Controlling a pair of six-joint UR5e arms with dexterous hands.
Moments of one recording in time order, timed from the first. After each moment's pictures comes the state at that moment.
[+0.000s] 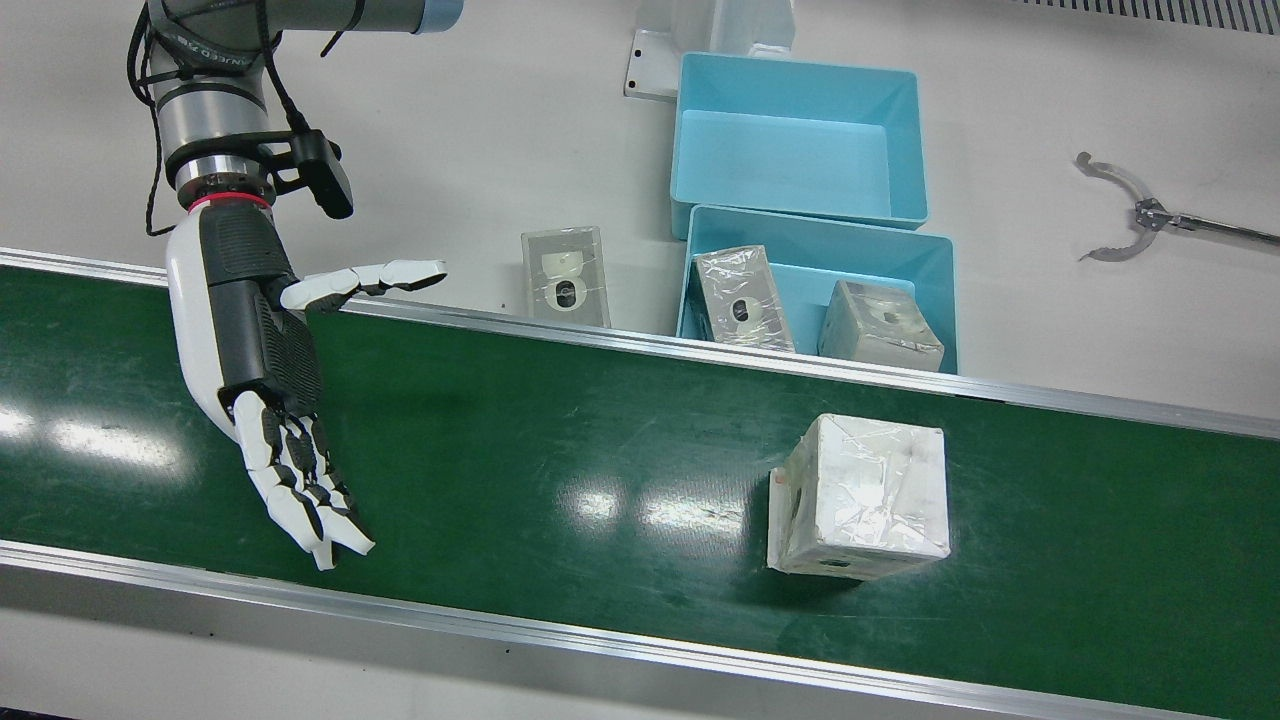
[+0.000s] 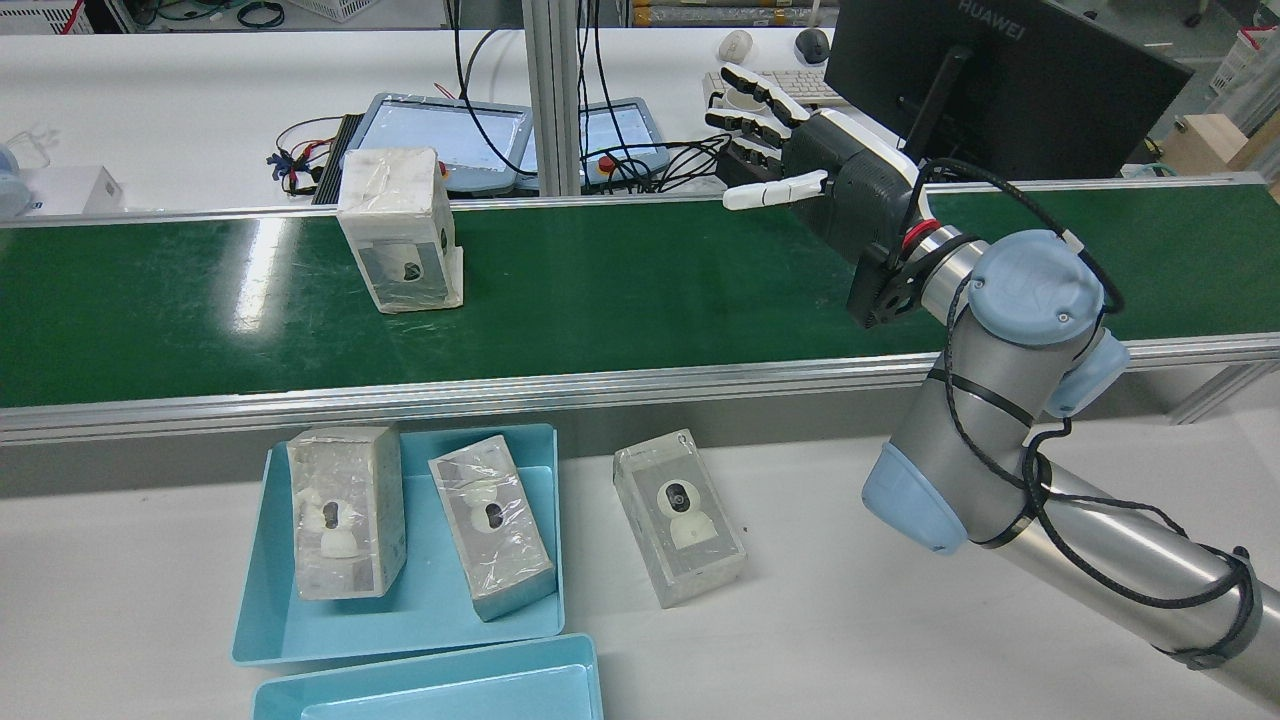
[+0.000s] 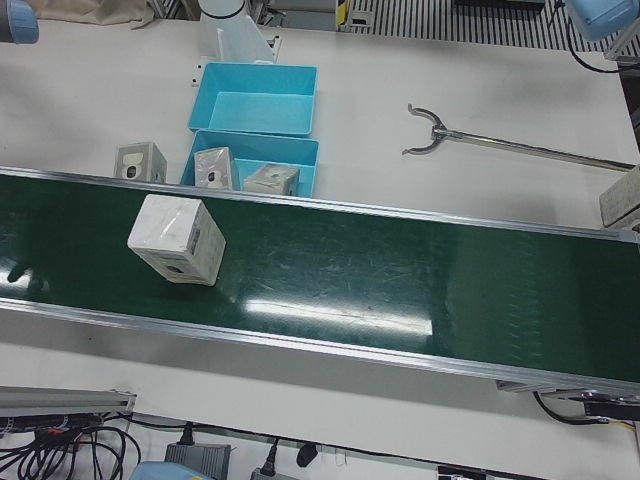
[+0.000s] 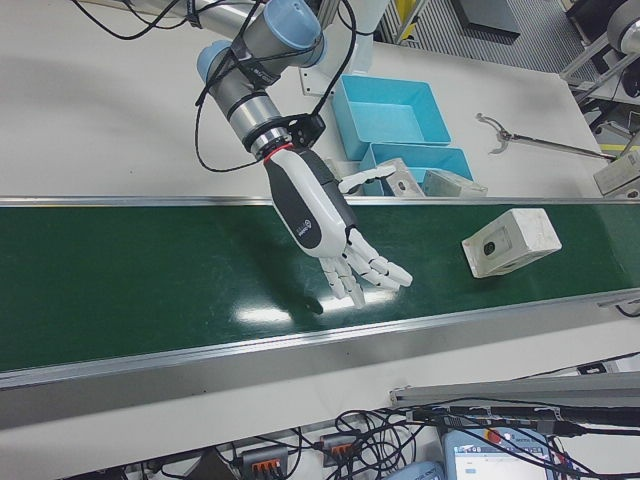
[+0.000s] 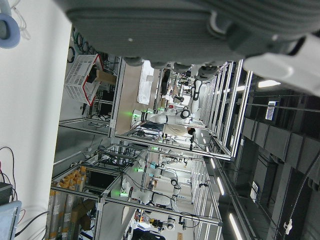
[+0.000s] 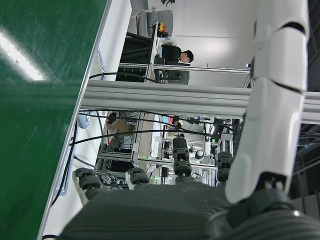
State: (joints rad) left arm -1.82 -1.80 -1.75 0.40 1.93 -0.16; right arm 0.88 -1.00 1.81 -3.66 -1.27 -0.20
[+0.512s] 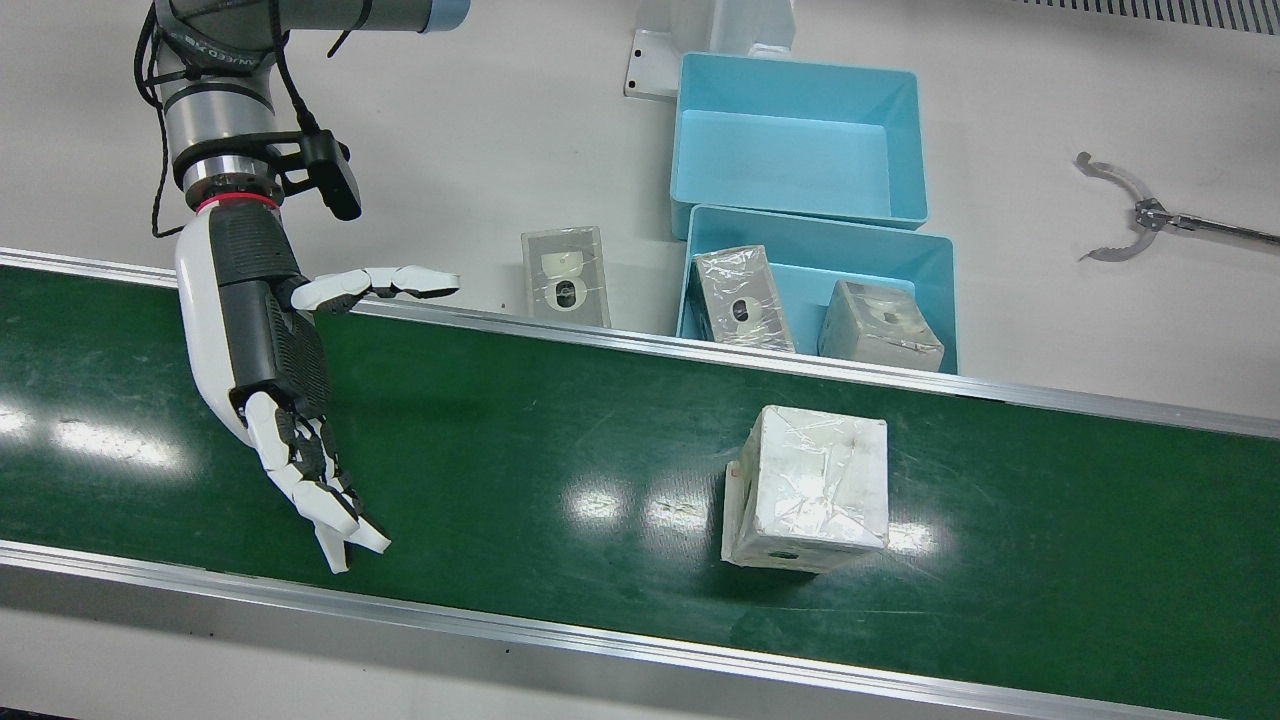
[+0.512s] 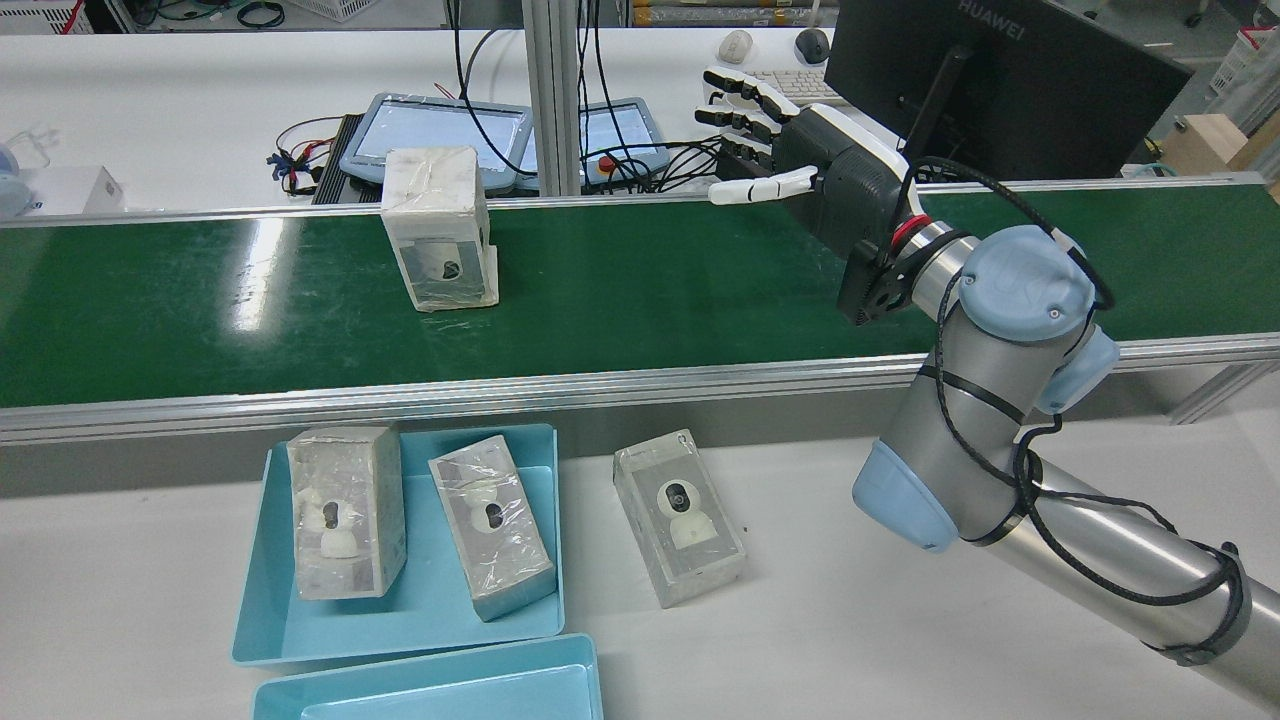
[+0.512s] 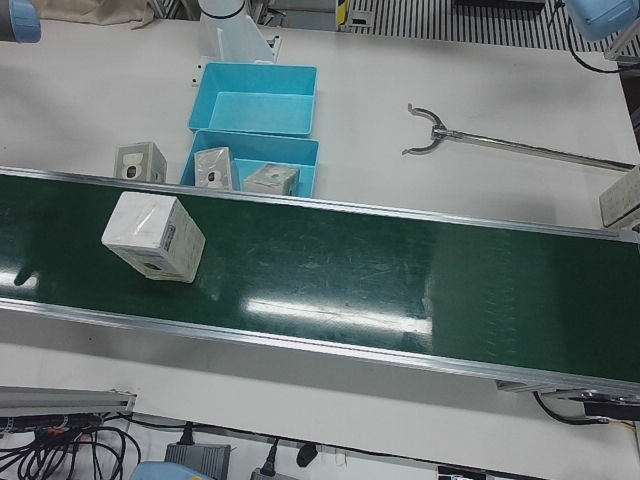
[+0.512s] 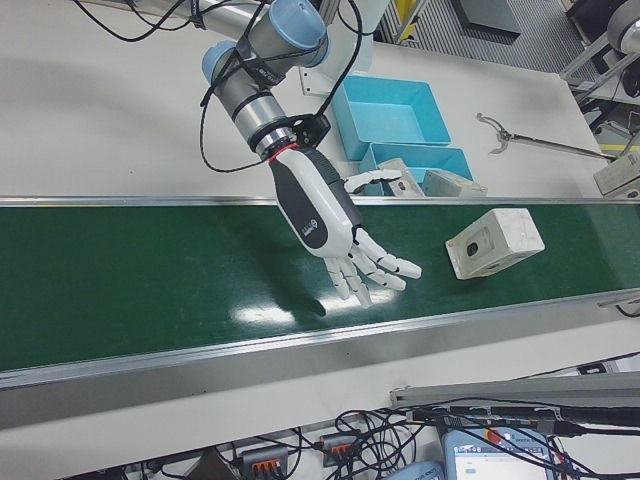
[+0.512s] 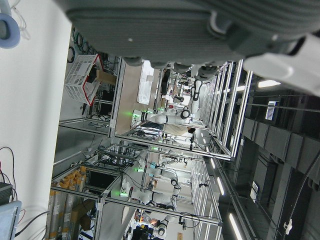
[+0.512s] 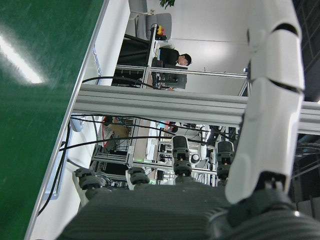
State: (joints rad) left arm -1.82 -1.80 -1.75 0.40 1.93 -0.16; right arm 0.88 -0.98 1.80 -3.66 -1.27 -0.22
